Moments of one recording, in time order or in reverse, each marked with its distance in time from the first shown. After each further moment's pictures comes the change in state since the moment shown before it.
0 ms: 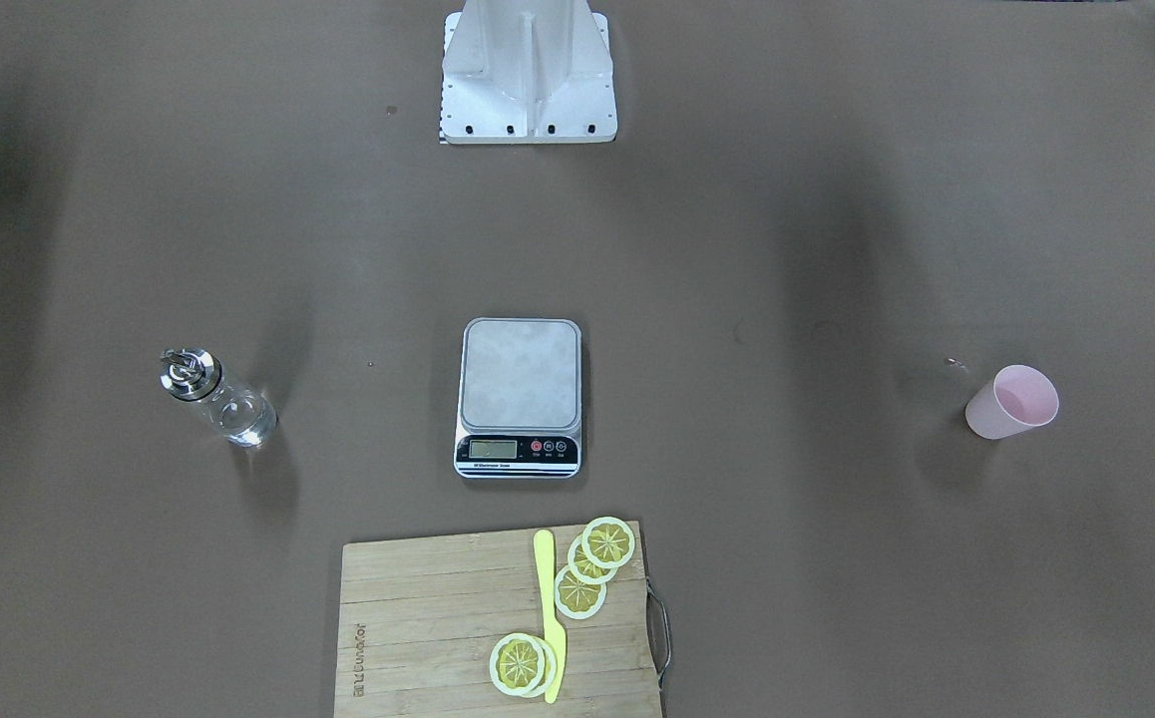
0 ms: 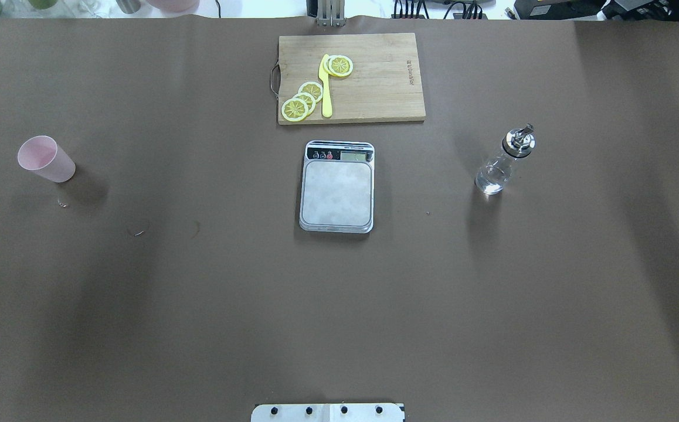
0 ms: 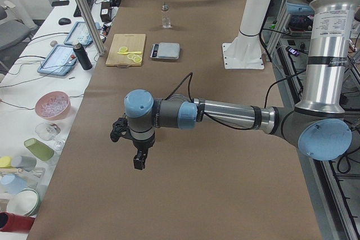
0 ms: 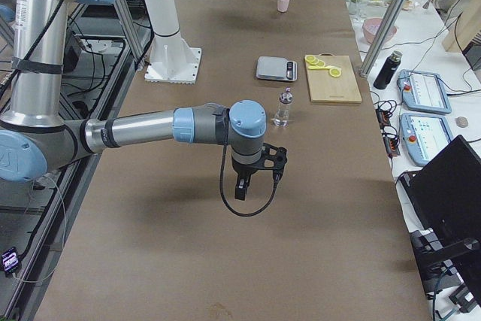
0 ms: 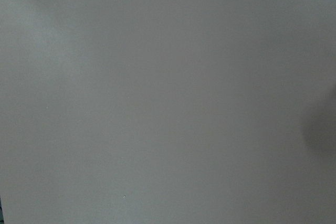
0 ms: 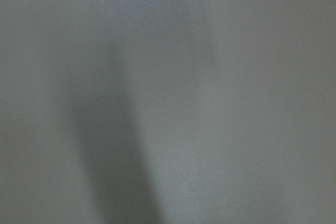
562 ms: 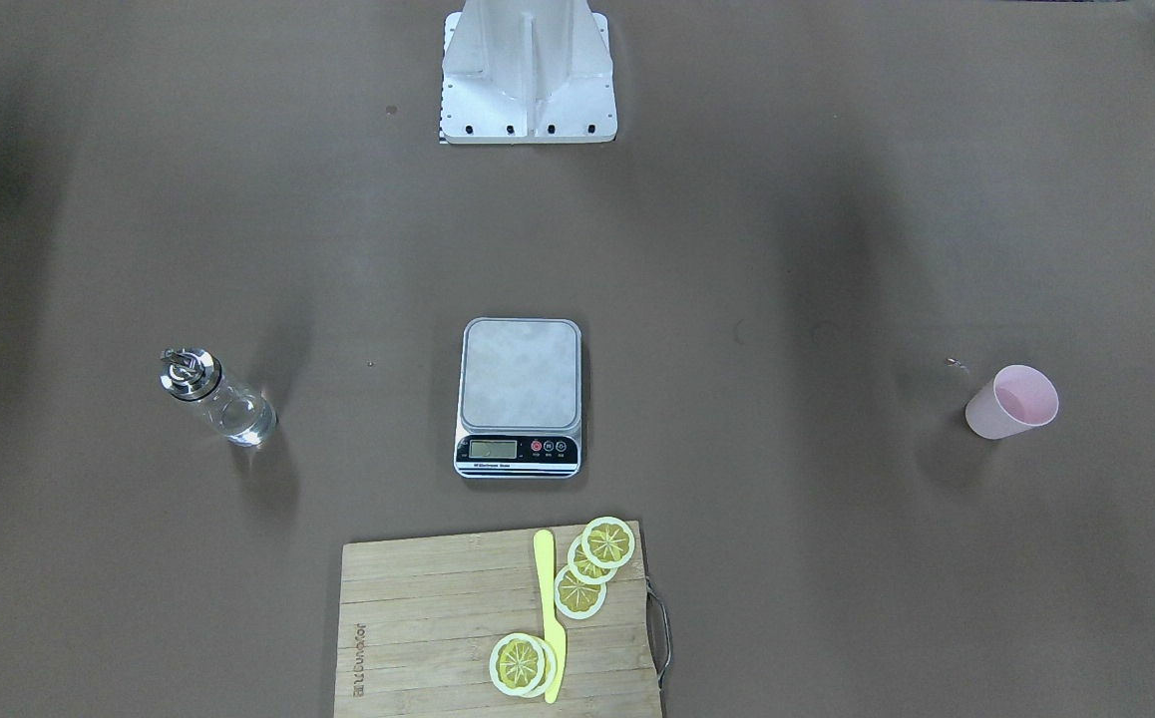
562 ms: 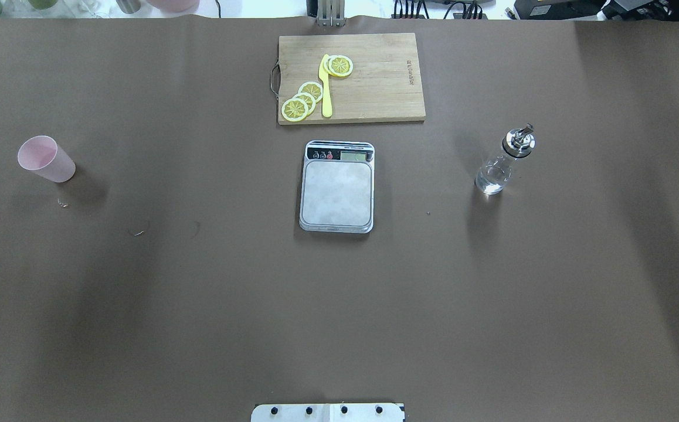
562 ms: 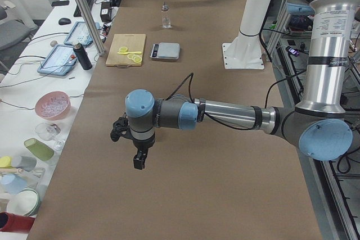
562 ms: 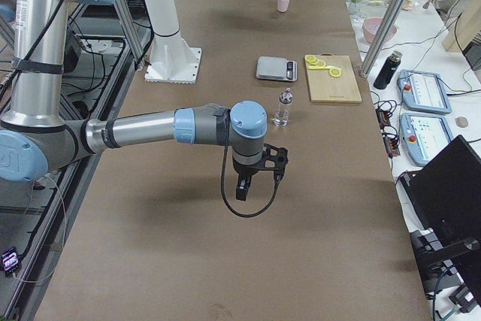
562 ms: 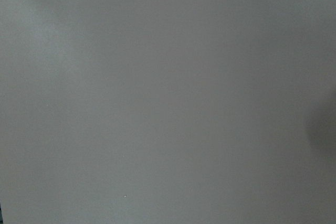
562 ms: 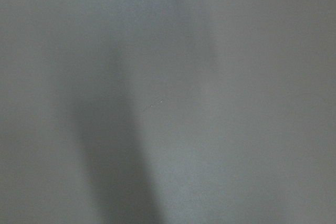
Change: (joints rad) left arm 0.000 0.003 -0.003 -0.019 0.000 -0.001; right arm 0.001 0.007 -0.002 0.004 0.001 0.001
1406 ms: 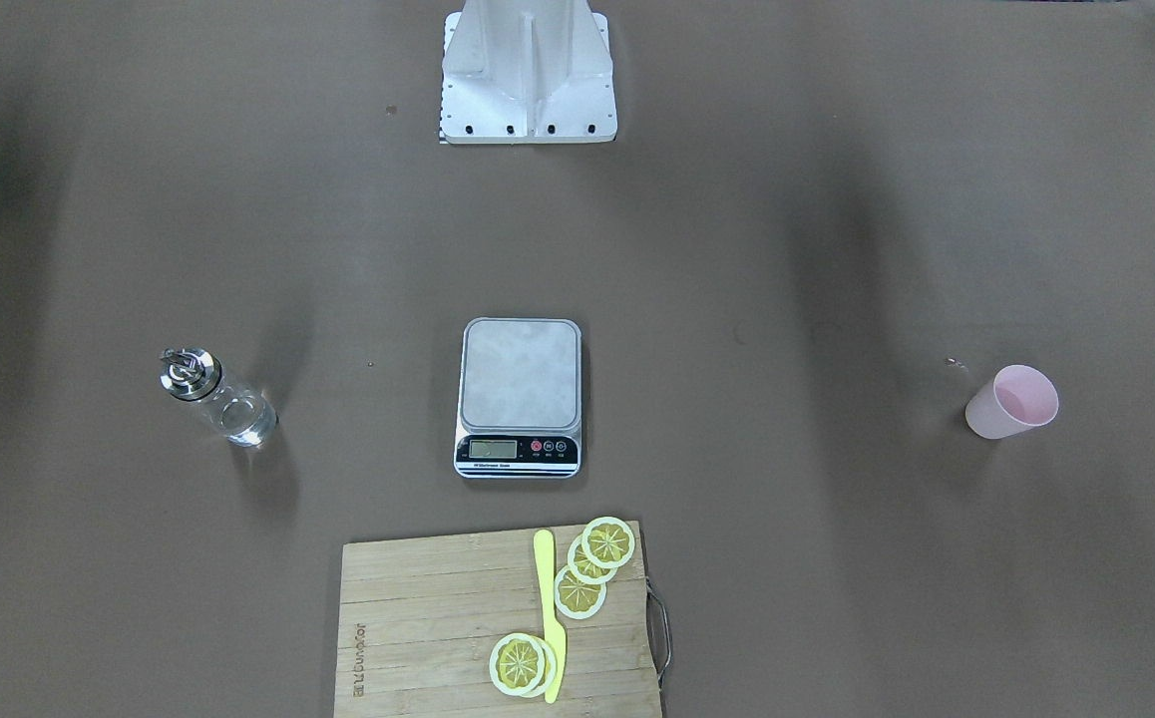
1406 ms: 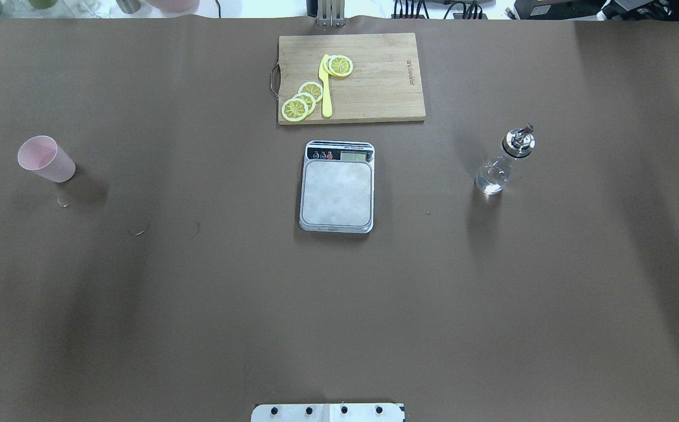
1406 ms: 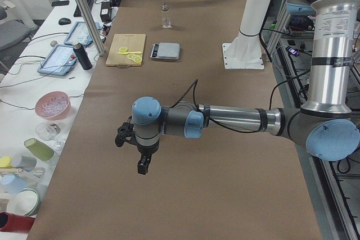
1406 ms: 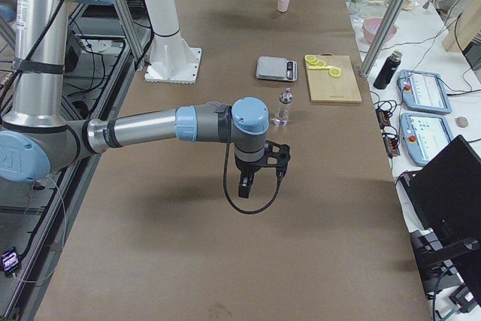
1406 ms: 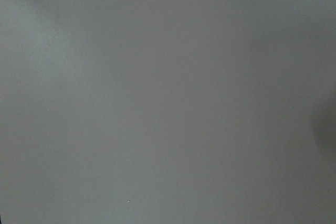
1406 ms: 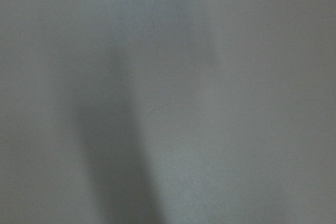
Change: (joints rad) left arm 0.001 0.045 0.020 -0.083 -0.003 -0.036; right arm 0.000 0.011 0.006 0.001 -0.001 0.008
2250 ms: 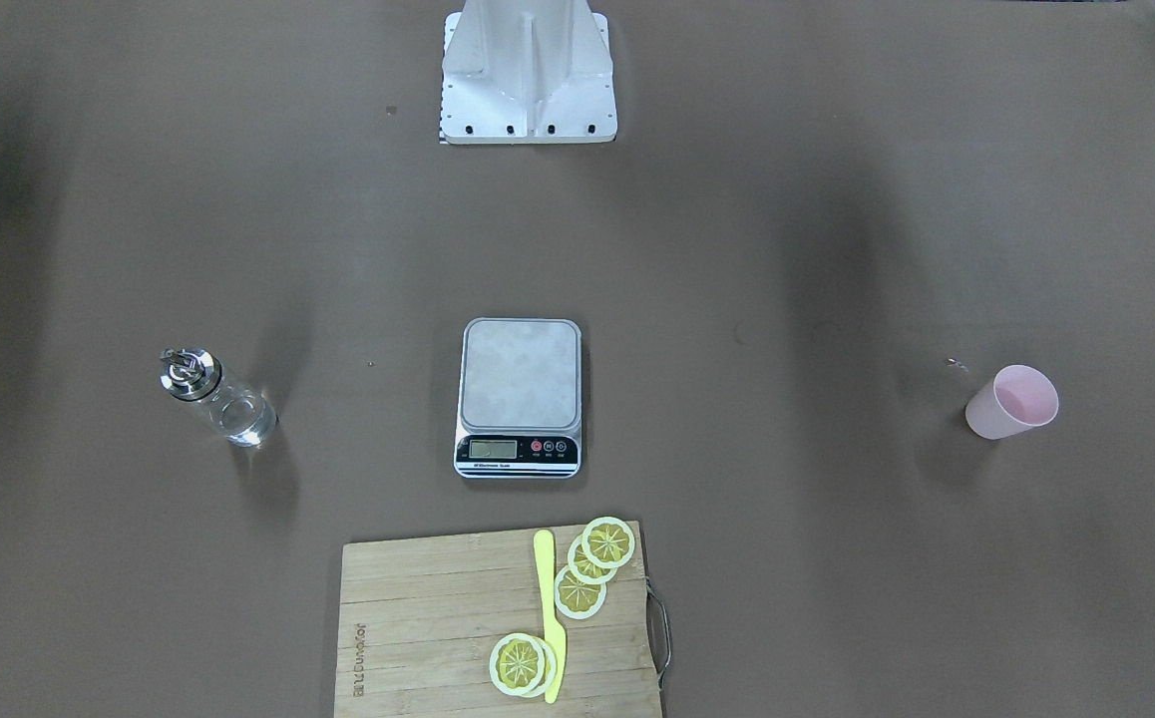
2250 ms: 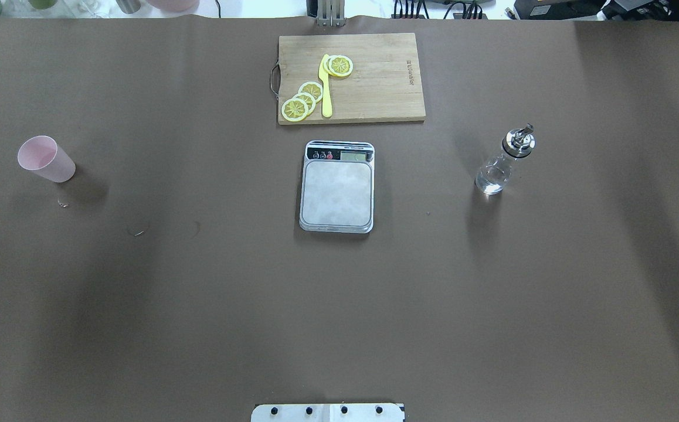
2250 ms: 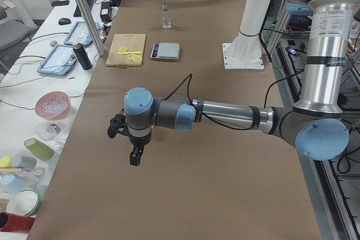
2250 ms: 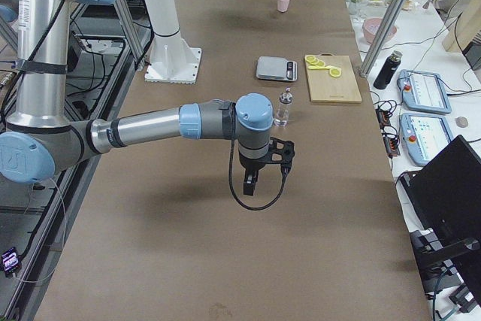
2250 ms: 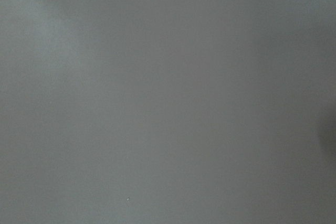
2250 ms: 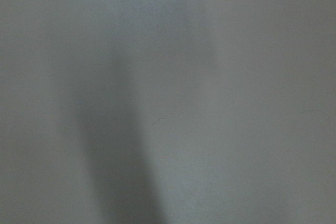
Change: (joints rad) left arm 0.034 -0.077 0.001 -0.002 -0.005 -0.083; right arm -0.001 0.023 -0.004 0.000 -0.001 -0.001
